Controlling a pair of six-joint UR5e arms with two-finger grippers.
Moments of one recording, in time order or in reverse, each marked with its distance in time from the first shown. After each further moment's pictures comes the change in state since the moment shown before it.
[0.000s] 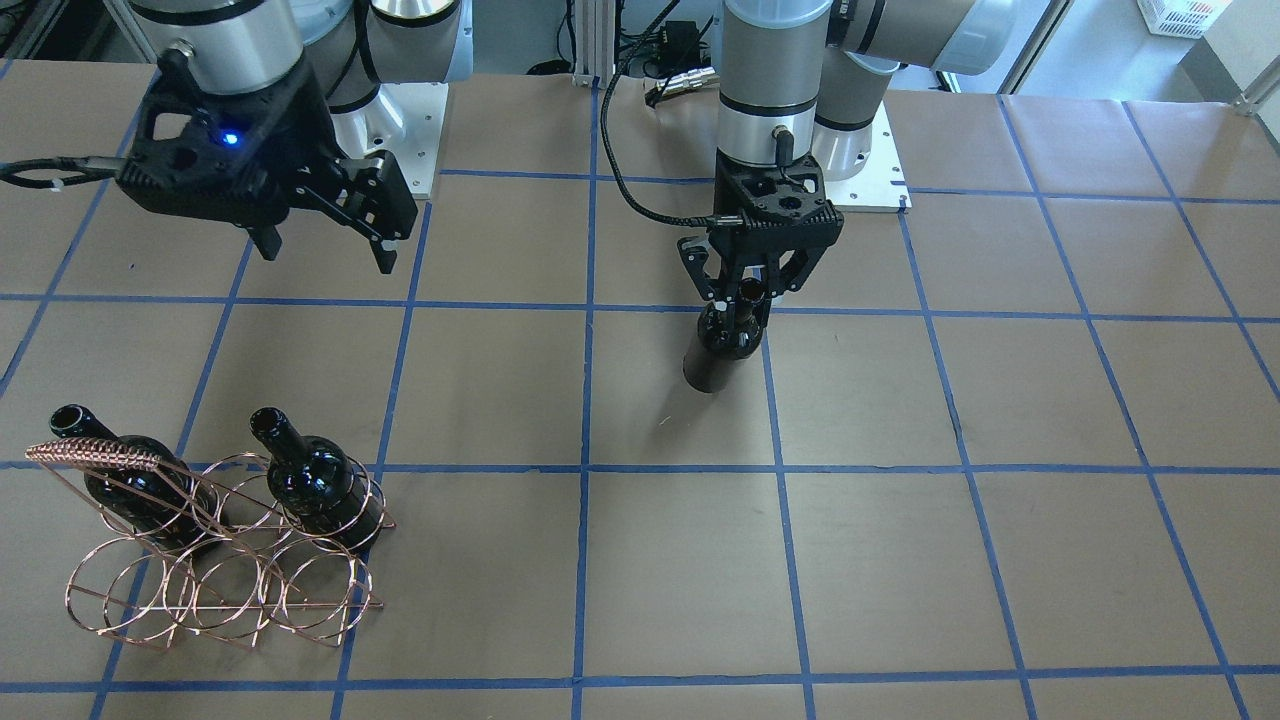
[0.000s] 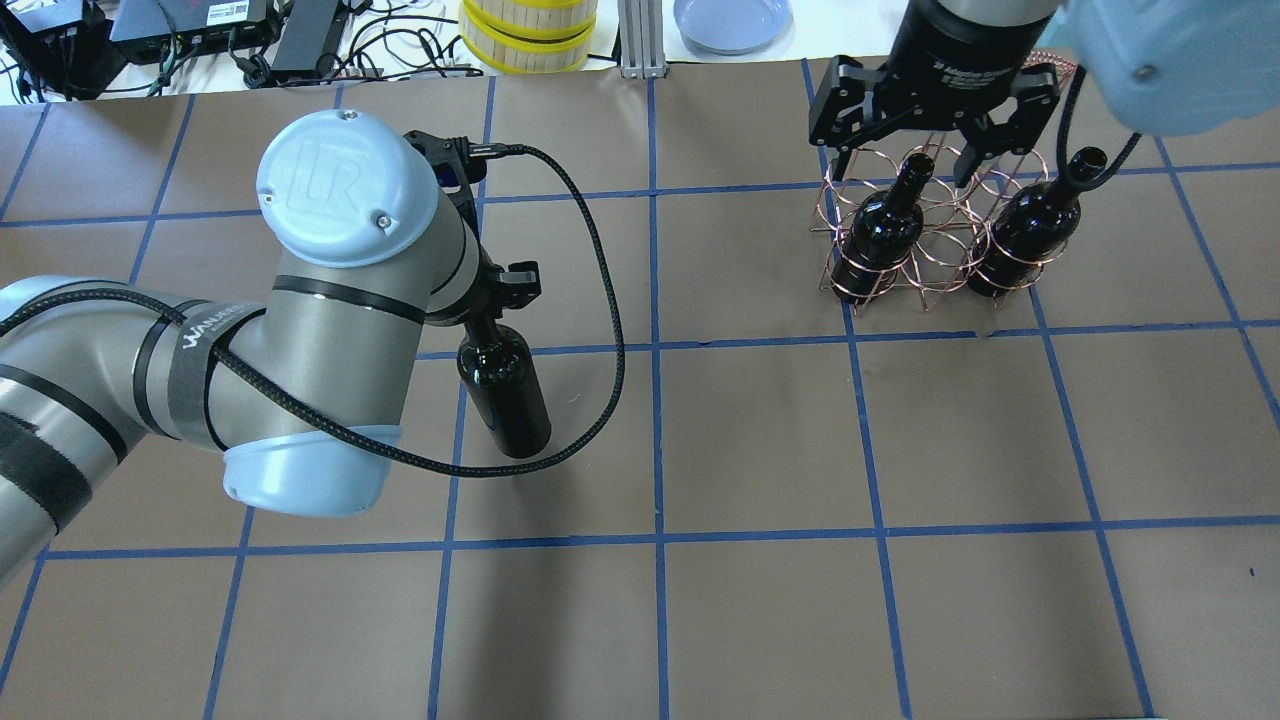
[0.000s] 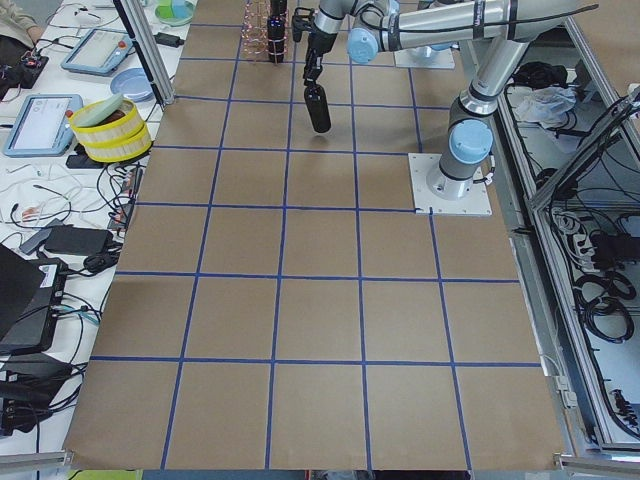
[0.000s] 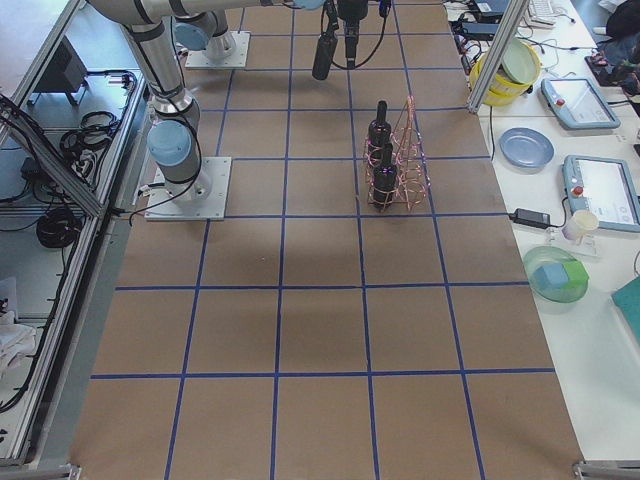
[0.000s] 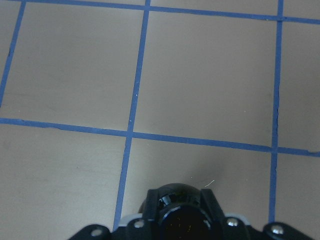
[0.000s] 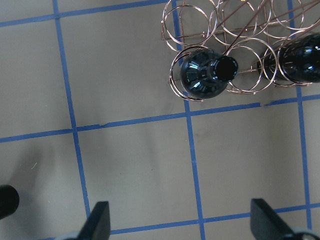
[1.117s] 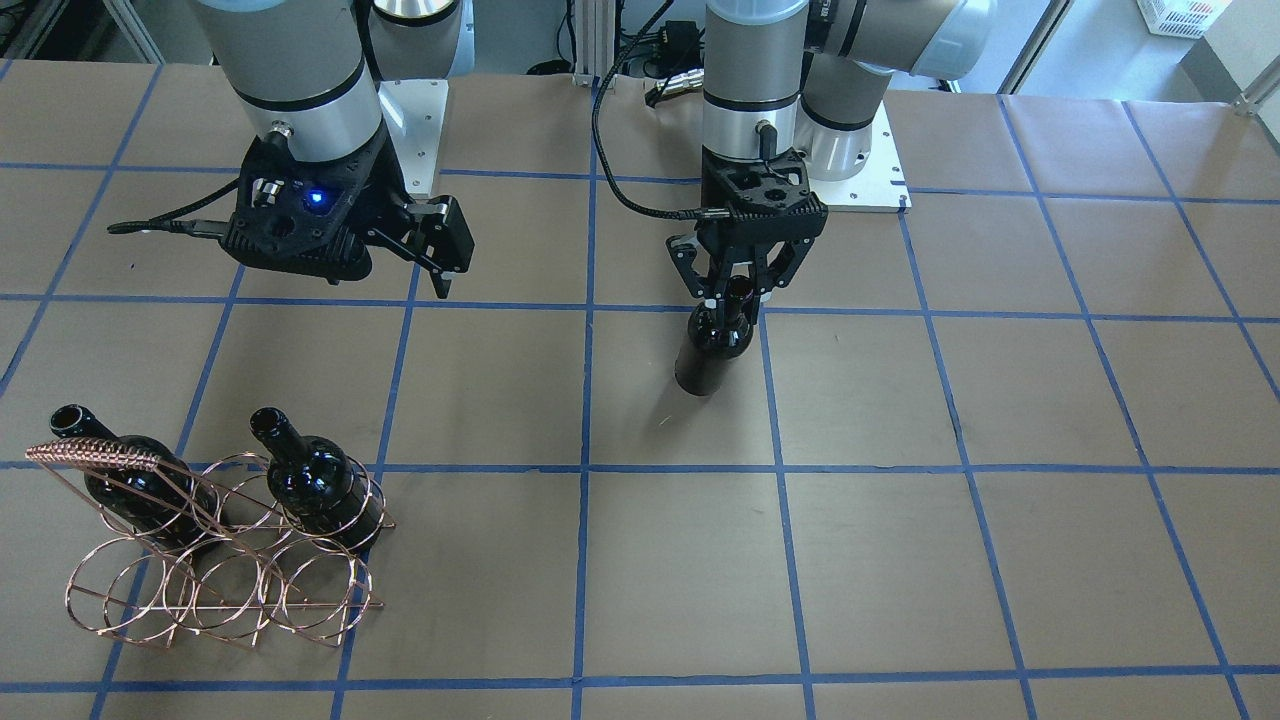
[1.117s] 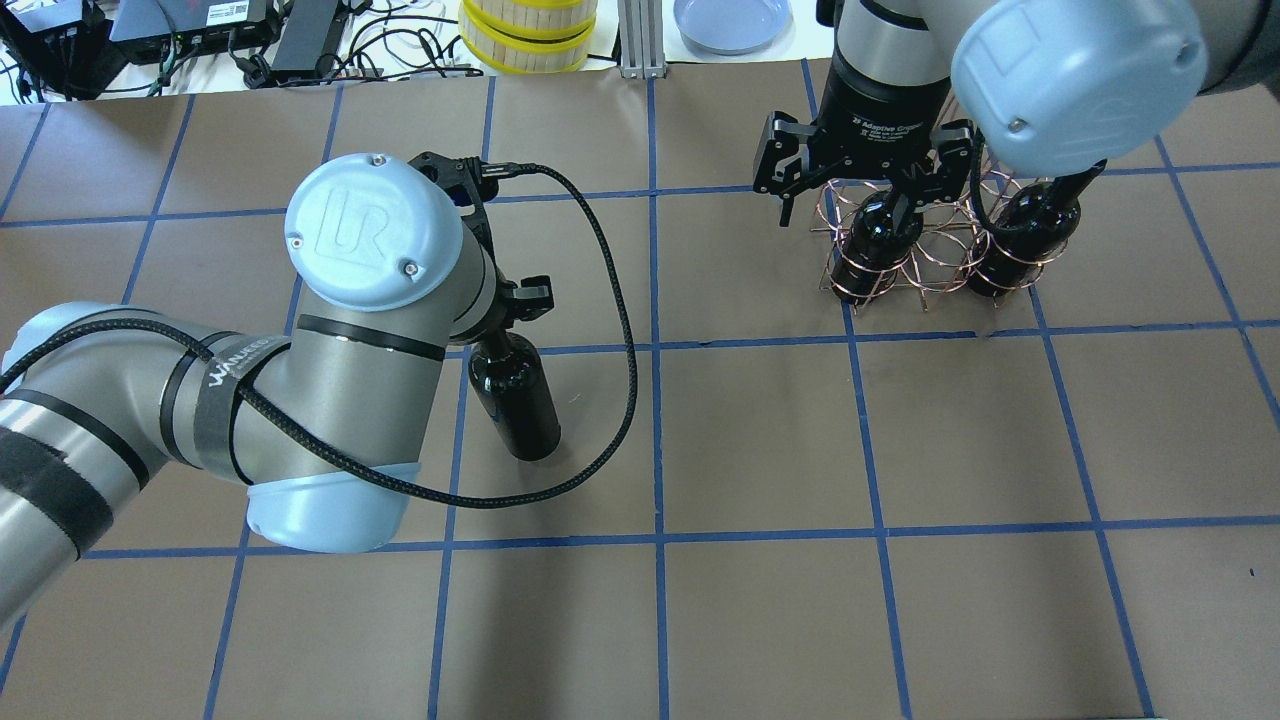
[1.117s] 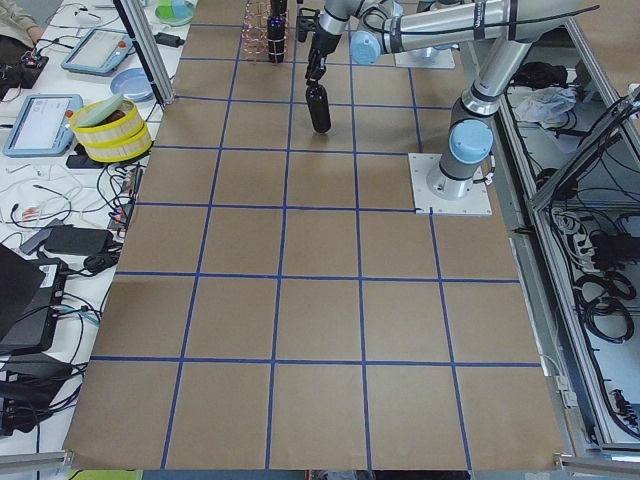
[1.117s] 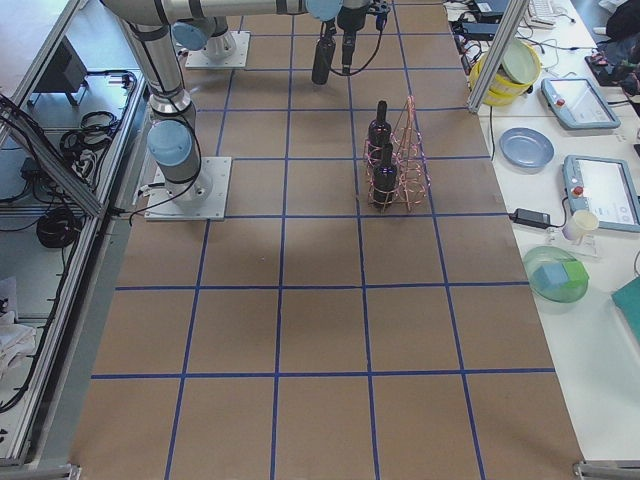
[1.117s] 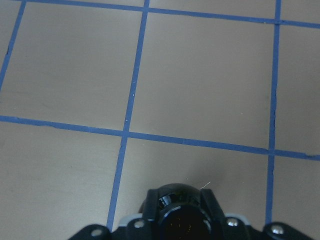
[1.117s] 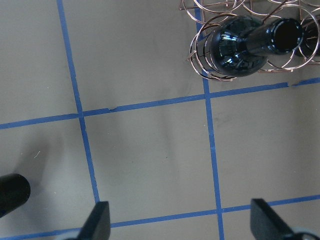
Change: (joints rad) left arm -0.024 0.009 -0.045 0.064 0.025 -0.045; right arm 0.043 0.029 0.039 -0.011 0.009 0.039
